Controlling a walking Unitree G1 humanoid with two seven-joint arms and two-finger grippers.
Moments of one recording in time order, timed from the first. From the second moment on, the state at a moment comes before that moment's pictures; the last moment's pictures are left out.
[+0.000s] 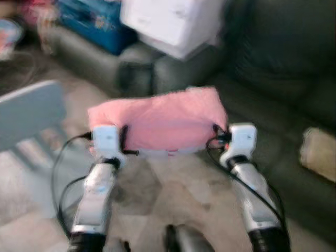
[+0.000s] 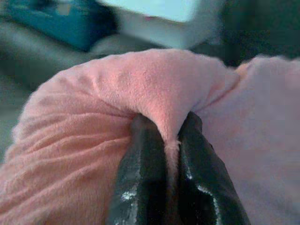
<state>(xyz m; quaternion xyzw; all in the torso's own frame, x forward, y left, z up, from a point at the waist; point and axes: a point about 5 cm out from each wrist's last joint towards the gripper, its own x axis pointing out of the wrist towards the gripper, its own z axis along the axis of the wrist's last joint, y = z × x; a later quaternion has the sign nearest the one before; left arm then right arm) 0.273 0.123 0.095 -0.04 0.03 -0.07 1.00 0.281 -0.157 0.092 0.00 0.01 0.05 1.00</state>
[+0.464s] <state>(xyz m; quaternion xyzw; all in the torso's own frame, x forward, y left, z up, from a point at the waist) 0.273 0.126 0.095 -0.04 0.03 -0.08 1.00 0.281 -0.155 0.093 0.00 0.01 0.05 1.00</state>
